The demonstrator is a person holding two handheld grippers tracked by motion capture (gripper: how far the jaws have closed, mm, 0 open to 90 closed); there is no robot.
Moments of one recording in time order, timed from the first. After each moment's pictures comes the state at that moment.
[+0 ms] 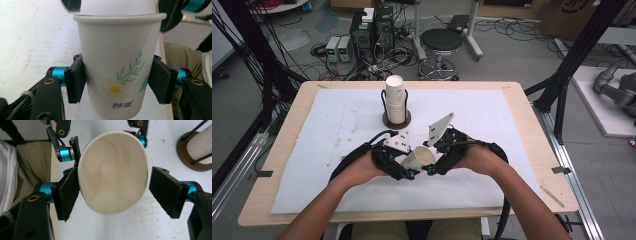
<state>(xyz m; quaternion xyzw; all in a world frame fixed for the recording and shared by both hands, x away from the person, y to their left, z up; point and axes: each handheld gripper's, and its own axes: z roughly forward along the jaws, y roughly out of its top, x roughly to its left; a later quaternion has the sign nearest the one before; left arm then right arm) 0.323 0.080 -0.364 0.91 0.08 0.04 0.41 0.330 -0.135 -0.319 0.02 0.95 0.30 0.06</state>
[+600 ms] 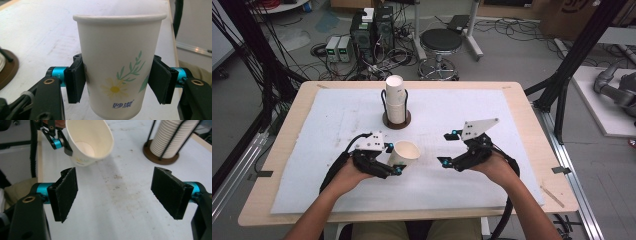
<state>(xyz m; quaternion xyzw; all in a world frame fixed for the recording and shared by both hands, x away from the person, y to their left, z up) 0.318 0.133 -0.393 0.85 0.16 0.08 0.50 0.328 -0.206 -0.348 0.14 0.88 0.45 0.10</state>
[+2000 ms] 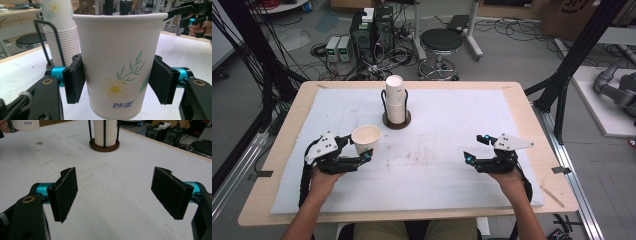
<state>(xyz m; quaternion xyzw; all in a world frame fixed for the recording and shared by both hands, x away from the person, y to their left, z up) 0.305 0.219 -0.411 0.72 0.25 0.21 0.61 0.314 -0.277 -0.400 0.29 0.79 0.51 0.20</state>
